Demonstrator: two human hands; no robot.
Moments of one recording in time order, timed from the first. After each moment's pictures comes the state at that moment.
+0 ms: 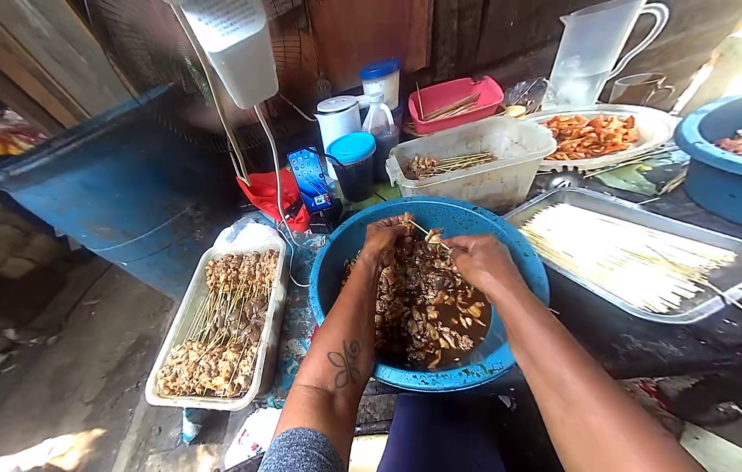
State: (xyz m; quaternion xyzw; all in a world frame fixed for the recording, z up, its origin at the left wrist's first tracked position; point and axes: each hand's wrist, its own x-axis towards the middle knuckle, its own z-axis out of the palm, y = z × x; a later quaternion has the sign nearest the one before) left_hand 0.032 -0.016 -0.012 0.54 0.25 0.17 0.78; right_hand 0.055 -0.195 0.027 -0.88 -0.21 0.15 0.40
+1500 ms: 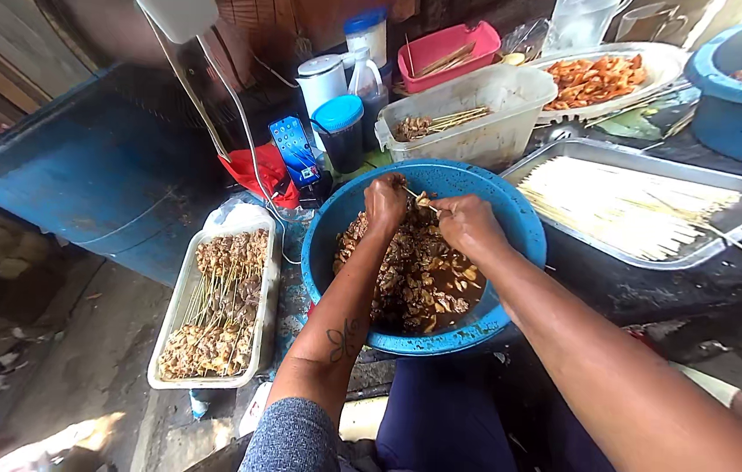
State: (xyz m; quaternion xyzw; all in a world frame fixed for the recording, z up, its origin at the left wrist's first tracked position) left_hand 0.029 -0.039 0.006 0.86 0.24 0.22 0.38; right_hand 0.041 -0.189 0.033 -0.88 -0.25 0.14 0.37
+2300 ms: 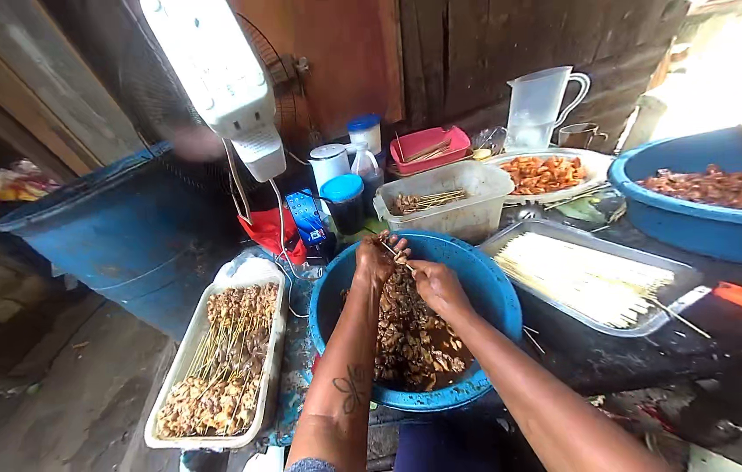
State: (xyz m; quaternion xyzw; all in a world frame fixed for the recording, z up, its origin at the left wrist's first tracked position) left_hand 0.031 -0.033 0.037 0.30 0.28 0.22 0.89; right_hand 0.035 -0.172 0.026 -0.84 -0.28 0.12 0.44
